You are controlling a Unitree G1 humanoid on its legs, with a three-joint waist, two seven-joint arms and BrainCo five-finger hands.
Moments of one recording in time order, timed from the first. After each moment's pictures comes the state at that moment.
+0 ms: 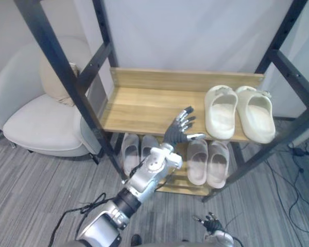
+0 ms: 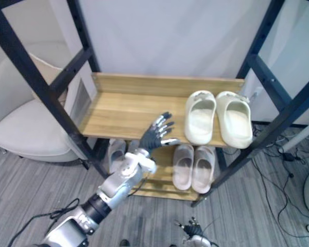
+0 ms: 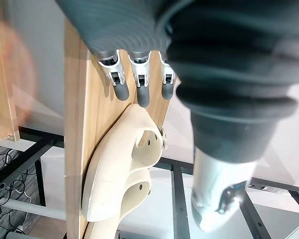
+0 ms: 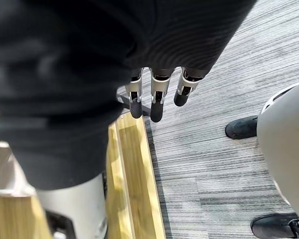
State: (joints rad) left arm -0.46 0.04 -0.59 0.26 -0.47 -0.12 0.17; right arm 0.07 -0.07 0.02 1.00 0.32 -0.11 -0.13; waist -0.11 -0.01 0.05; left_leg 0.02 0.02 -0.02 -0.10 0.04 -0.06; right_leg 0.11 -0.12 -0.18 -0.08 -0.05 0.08
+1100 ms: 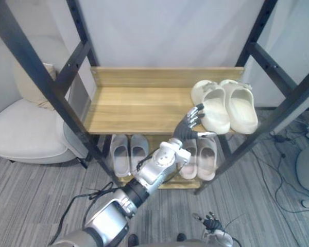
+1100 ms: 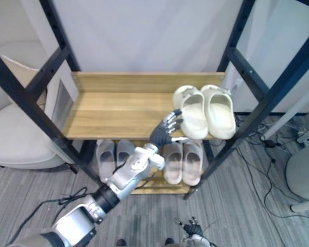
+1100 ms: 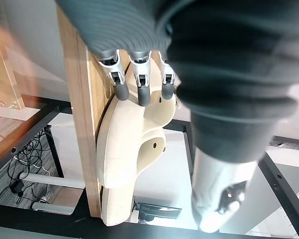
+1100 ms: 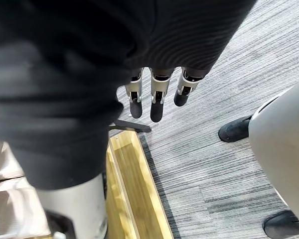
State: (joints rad) left arm -0.58 -0.02 -0.65 0.42 -0.43 -0.16 0.17; right arm 0.06 -0.04 -0.04 1.00 0.32 -0.11 -0.13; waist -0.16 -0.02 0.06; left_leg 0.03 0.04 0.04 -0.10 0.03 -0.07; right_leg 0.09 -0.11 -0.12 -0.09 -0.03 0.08
